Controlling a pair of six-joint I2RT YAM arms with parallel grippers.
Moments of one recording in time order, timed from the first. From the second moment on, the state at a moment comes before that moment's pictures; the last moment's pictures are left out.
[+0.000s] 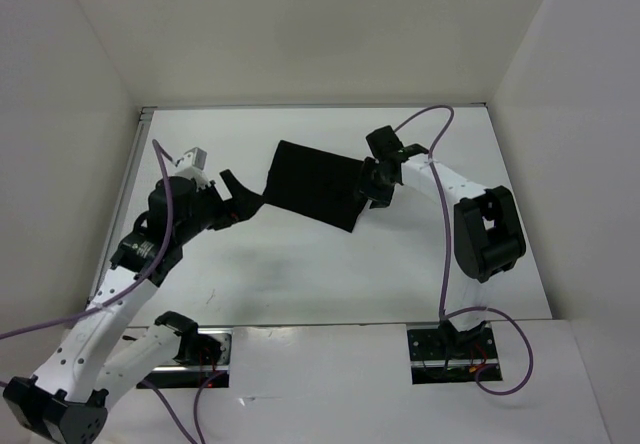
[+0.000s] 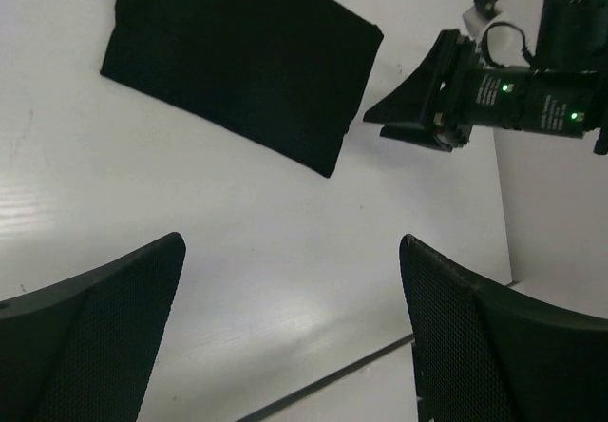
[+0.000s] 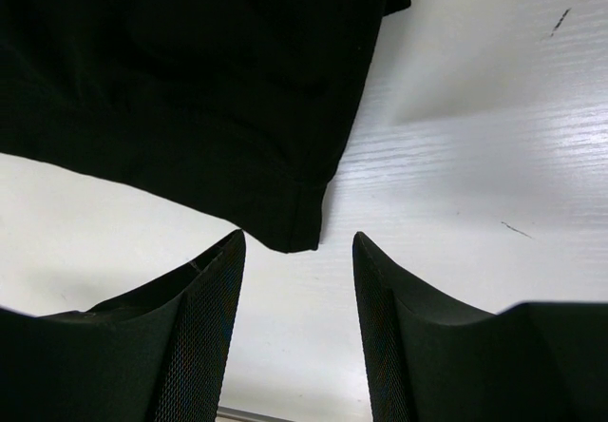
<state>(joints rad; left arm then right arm) -0.35 0.80 0.85 -0.45 0.11 -0.69 0.40 1.79 1.31 -0.66 -0.04 0.73</state>
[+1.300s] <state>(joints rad) -0.17 1.88 1.29 -0.47 0.08 -0.29 0.39 1.75 1.14 -0.63 -0.12 0.75</state>
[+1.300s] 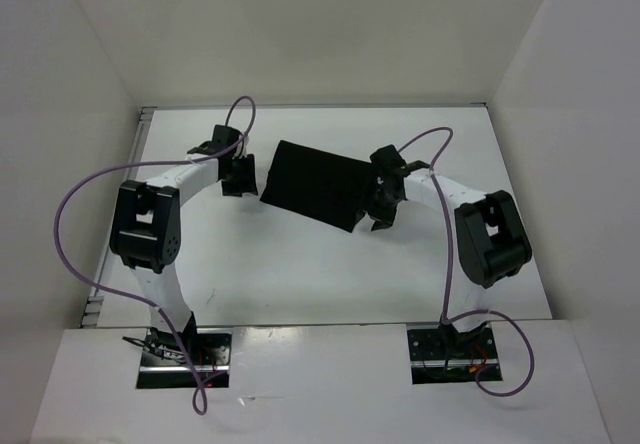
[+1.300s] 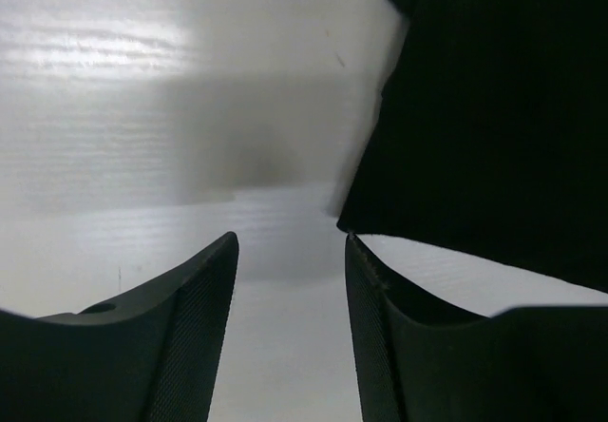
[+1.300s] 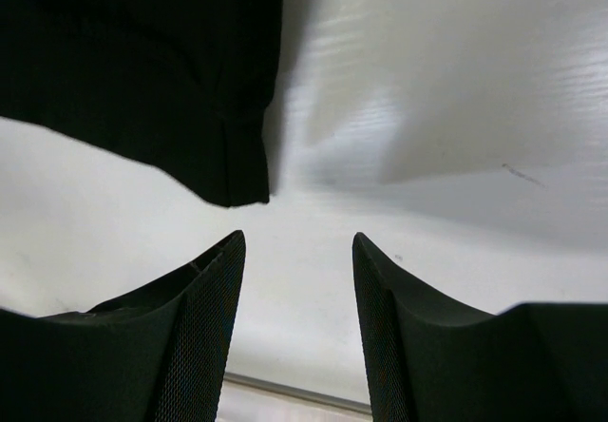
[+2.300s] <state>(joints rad) -0.11 2.03 1.33 -0.27 0.44 -0.26 0.40 1.82 1.14 -0.47 -0.19 0.81</state>
